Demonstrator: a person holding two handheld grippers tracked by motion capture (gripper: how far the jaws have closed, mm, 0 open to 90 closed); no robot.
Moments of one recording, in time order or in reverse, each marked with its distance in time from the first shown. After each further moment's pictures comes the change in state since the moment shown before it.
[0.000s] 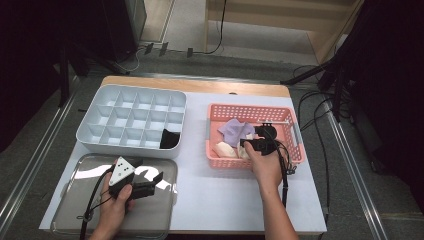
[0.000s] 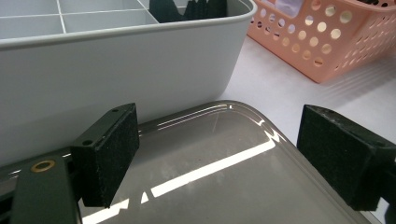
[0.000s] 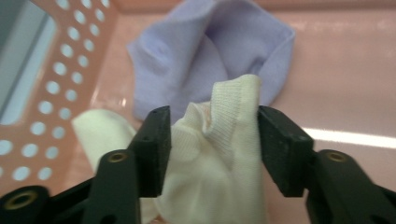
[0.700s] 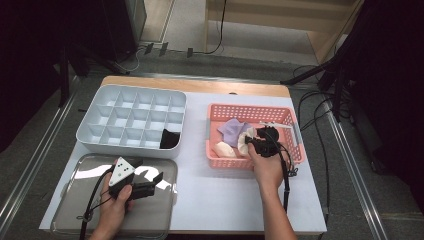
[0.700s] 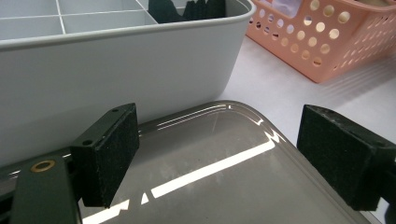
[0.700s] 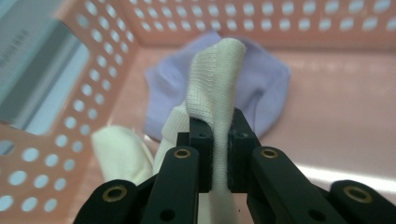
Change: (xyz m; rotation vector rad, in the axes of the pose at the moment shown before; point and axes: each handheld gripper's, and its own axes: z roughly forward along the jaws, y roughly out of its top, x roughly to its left) left arm -0.001 0.000 0.000 0.000 0.001 0.004; right arm 0.000 -0.008 -0.009 -0.148 0.035 -0.043
